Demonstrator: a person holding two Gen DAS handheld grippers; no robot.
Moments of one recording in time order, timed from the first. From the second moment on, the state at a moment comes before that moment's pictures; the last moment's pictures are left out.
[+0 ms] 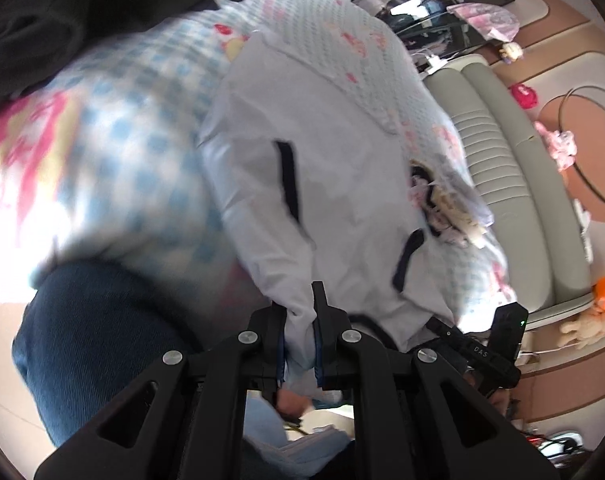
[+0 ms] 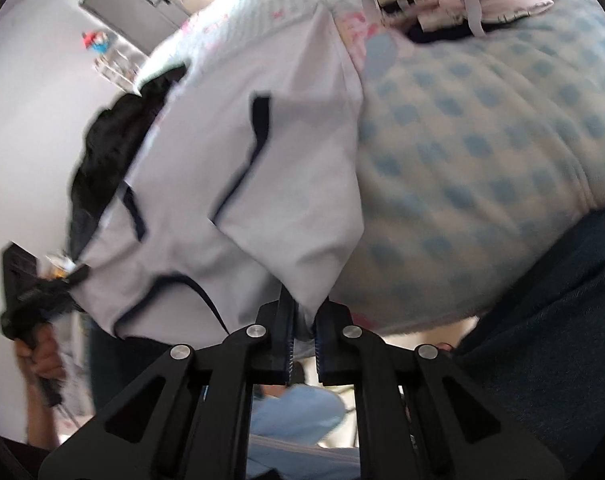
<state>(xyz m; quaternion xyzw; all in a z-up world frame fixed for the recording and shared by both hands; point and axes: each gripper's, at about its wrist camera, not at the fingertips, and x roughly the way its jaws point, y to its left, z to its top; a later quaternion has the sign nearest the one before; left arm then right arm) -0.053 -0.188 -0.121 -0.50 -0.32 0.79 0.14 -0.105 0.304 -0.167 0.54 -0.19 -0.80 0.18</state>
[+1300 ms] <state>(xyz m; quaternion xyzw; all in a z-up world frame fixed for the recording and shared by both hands) -0.168 -0.204 -0.128 -0.50 -0.27 0.81 0.14 -0.232 0.287 -0.147 0.49 -0.21 -0.83 0.18</state>
